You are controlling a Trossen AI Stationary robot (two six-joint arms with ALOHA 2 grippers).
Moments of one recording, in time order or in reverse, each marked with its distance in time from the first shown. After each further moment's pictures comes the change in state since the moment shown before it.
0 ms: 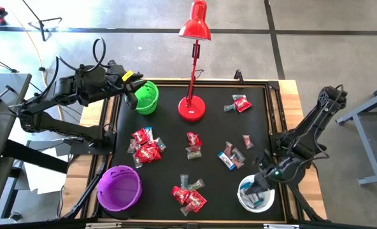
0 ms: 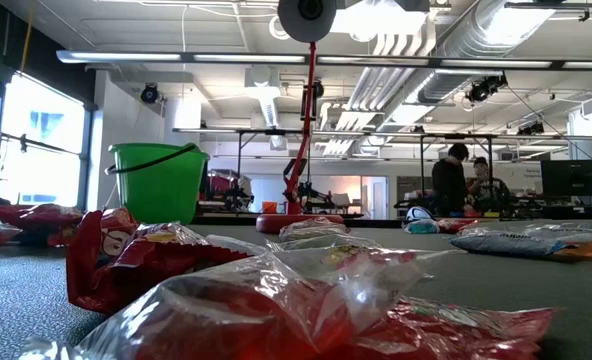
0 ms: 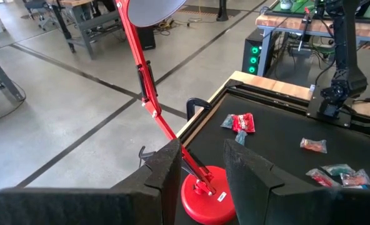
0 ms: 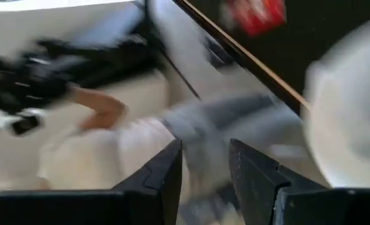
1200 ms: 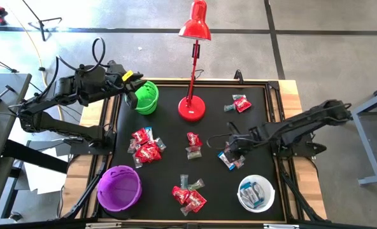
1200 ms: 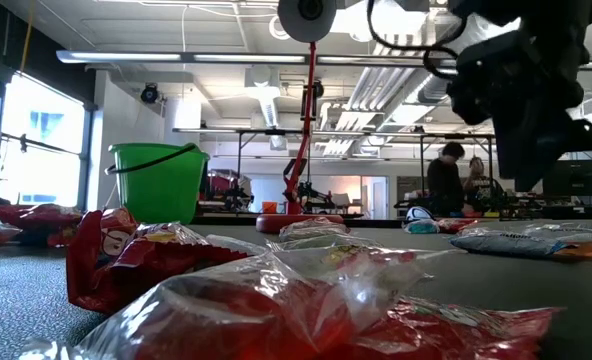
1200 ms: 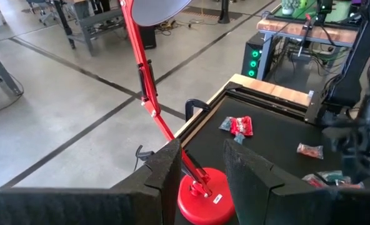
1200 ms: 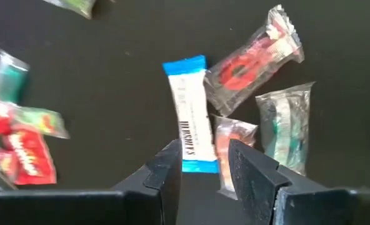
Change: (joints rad) left arm 0.000 0.000 0.000 0.003 -0.005 -0.044; right arm -0.706 0.271 0.000 -0.499 -0.407 -0.633
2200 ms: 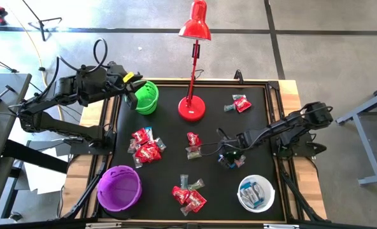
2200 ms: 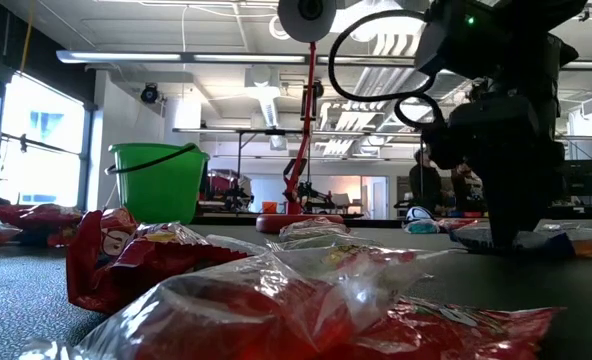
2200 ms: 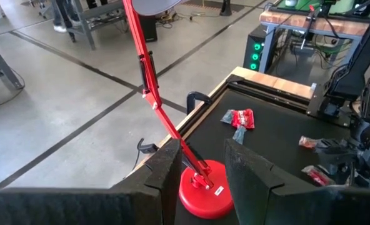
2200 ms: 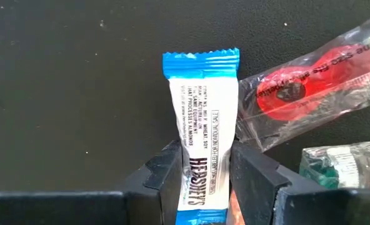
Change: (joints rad) left arm 0.000 0.000 0.000 -0.035 0.000 -0.005; right arm -0.016 0.281 0.005 0.177 -0.037 -0.213
